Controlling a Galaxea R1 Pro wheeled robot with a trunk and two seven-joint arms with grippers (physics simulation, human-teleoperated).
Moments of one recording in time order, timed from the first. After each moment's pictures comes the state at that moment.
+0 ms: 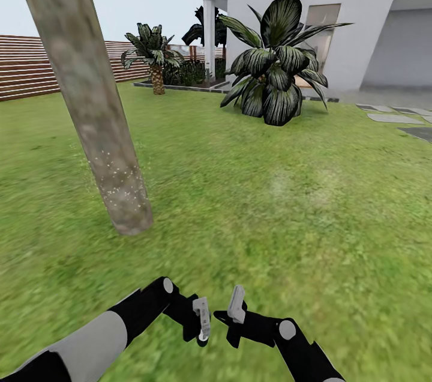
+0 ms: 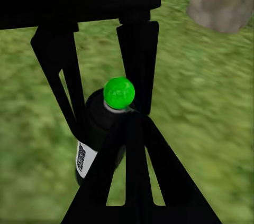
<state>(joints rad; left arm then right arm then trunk) -0.75 -0.01 -0.75 -0.50 -0.28 0.13 -0.91 -0.44 0.11 0.03 -0.65 0.57 -0.42 0.80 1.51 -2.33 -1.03</state>
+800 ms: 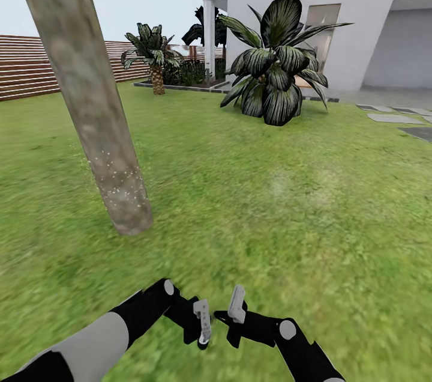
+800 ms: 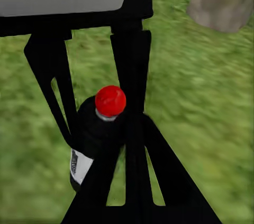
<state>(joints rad) -0.75 -0.02 -0.75 -0.48 -0.28 0.12 -0.91 -0.44 0.11 0.03 -0.65 0.57 -0.42 0.80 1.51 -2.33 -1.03</state>
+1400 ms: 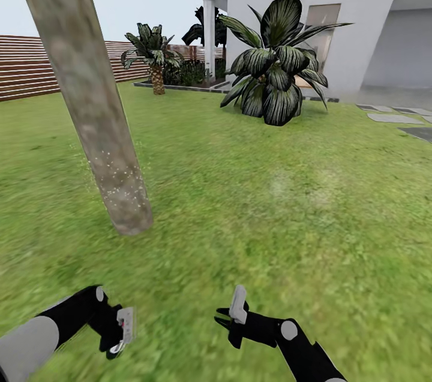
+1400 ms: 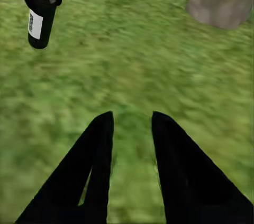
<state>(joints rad) -0.75 0.31 -0.74 -0.37 -0.37 0.11 -0.90 -0.44 0.10 0.03 -0.65 0.57 -0.42 0.80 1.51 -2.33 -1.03</state>
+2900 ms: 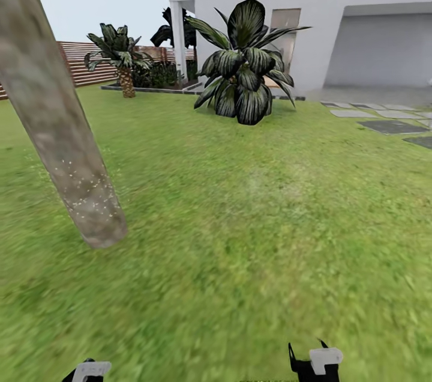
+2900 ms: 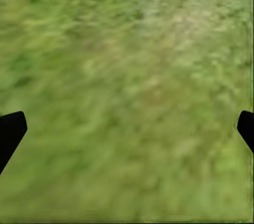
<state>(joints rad) -0.37 0.22 -0.73 -0.09 0.76 -0.54 -0.02 -0.36 -0.03 -0.17 -0.11 0.34 -0.75 -0.18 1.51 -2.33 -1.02</state>
